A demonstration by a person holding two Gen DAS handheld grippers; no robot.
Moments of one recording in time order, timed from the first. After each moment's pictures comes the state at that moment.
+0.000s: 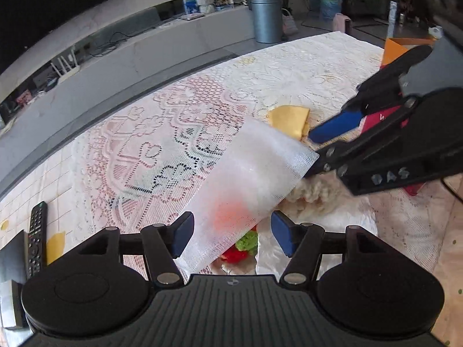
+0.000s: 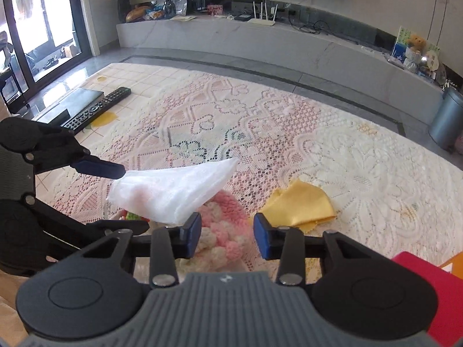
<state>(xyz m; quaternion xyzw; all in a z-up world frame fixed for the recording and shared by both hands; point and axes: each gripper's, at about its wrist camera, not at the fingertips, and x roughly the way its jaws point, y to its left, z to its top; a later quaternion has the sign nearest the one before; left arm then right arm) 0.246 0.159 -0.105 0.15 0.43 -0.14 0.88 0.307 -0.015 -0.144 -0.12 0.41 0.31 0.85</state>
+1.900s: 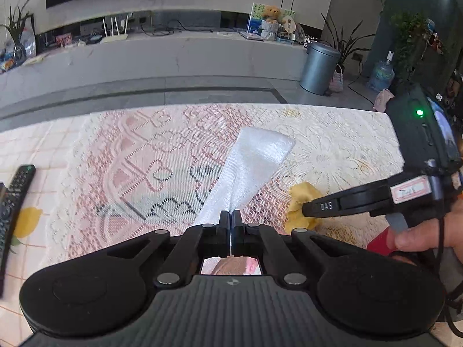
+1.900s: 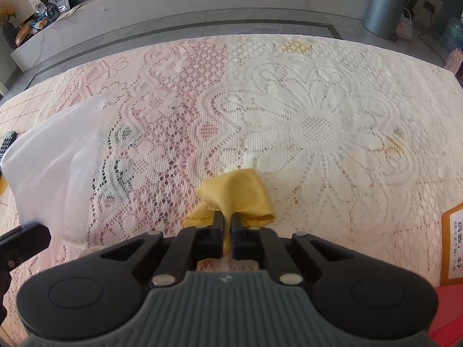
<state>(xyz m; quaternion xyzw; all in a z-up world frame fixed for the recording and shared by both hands) 0.293 0.168 -0.088 -0.04 0.40 -0.05 0.92 0.409 -0.026 -0.180 -0.01 0.52 0.12 0.85</state>
